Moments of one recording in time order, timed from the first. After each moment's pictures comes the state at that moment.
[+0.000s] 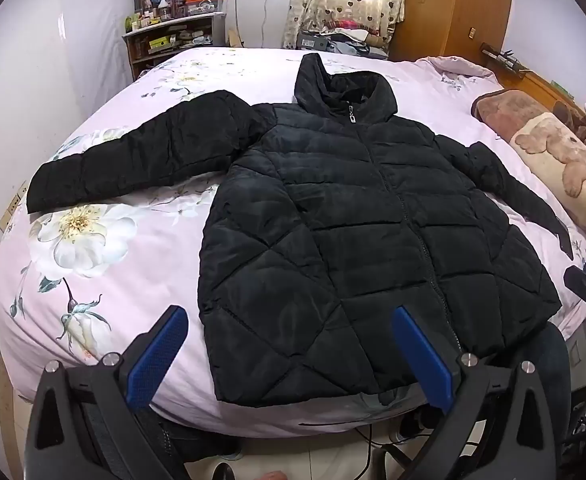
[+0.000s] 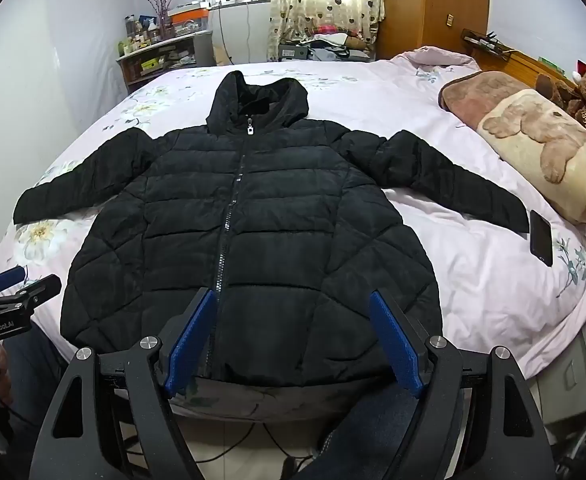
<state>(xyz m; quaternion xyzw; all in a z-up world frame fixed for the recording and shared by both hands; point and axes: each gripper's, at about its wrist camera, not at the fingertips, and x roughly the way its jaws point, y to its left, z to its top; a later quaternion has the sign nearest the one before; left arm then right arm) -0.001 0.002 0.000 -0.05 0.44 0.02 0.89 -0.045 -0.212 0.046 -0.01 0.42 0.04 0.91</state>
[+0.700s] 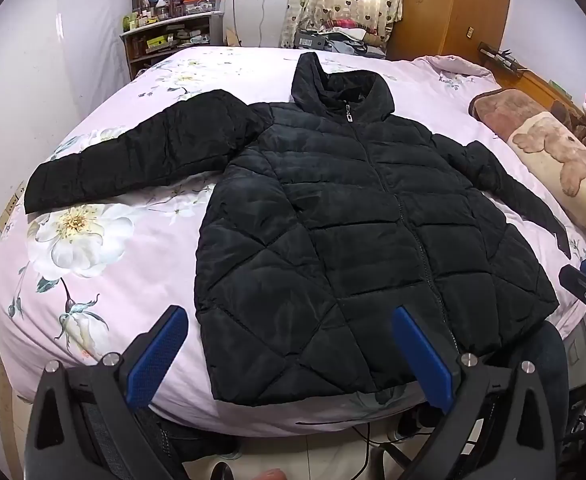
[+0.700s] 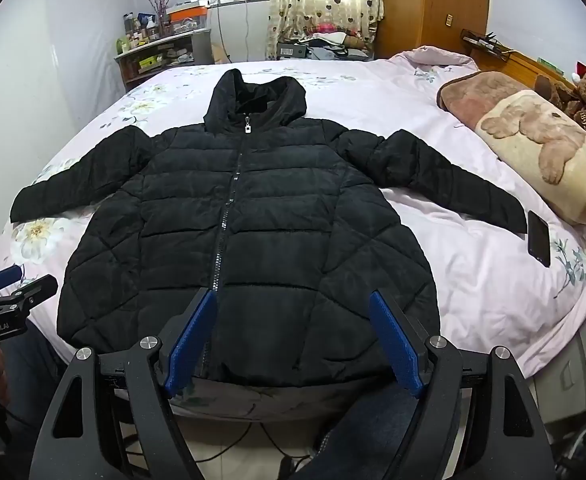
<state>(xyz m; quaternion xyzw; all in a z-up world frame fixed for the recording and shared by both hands) 0.000 -0.003 -0.003 -0.05 0.45 0.02 0.89 -0.044 -0.211 0.044 -0.01 0.42 0.04 0.90</state>
